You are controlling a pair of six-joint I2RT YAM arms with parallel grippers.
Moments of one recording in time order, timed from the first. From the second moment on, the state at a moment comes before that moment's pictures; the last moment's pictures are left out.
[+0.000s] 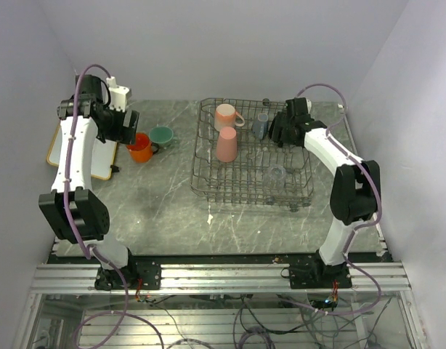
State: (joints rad) left arm 0.11 1.64 1.75 -1.07 0.20 0.35; right arm 0.23 1.83 1.45 -0.43 0.27 0.33
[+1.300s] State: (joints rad) left arm 0.11 1.58 1.69 -1.17 0.32 0.39; right arm 0.23 2.10 1.57 -0.27 0.31 0.11
